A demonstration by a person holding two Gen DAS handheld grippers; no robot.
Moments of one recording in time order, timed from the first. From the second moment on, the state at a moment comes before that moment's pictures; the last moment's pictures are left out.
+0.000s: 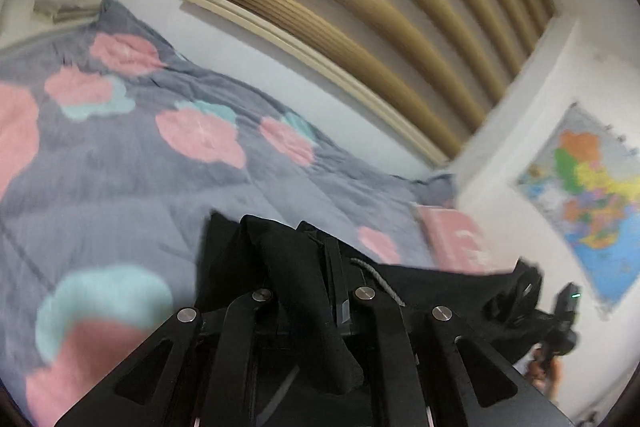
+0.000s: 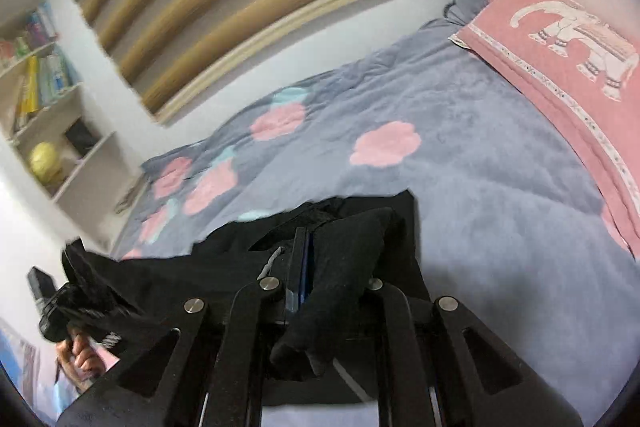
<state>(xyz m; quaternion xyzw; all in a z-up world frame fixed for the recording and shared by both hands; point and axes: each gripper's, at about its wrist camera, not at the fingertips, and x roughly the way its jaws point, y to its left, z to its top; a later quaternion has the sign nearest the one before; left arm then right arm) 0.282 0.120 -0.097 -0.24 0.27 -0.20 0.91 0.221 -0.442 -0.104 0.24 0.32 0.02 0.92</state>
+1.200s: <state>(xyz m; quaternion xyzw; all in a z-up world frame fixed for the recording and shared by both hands) 0.330 0.146 -0.134 -0.20 0.24 -0.27 0.91 0.249 -0.461 -0.175 0.15 0.33 0.05 0.93</state>
